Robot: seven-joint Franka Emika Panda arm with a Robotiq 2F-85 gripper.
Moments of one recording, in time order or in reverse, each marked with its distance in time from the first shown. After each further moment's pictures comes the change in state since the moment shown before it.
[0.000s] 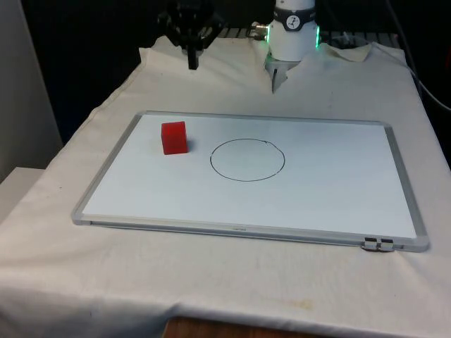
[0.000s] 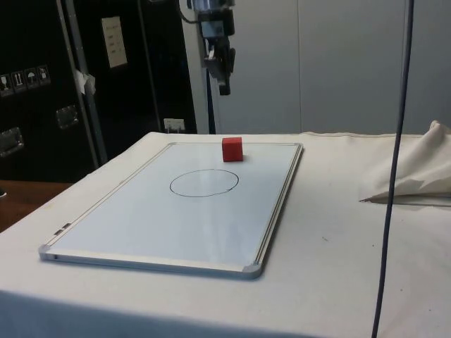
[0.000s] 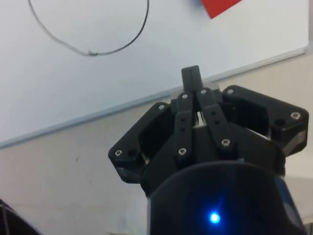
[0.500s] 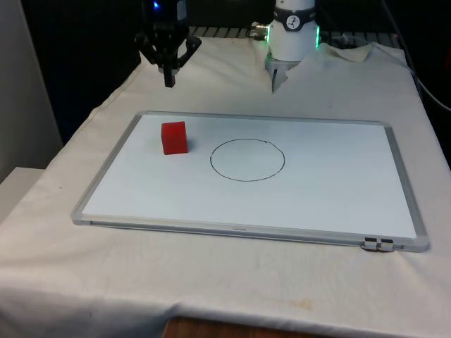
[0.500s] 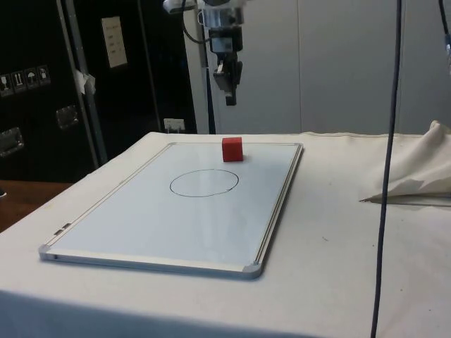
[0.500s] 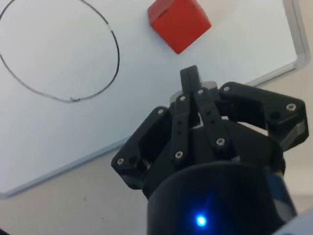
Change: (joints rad) arm -0.012 0.116 -0.073 -0.001 0.138 0.111 -0.144
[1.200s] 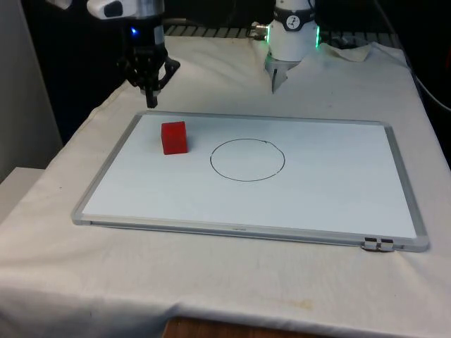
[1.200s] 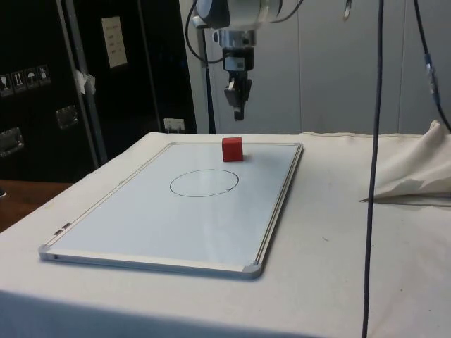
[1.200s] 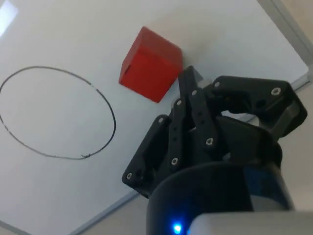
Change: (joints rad) arm -0.024 0.161 -0.062 0.018 0.291 0.060 -0.266
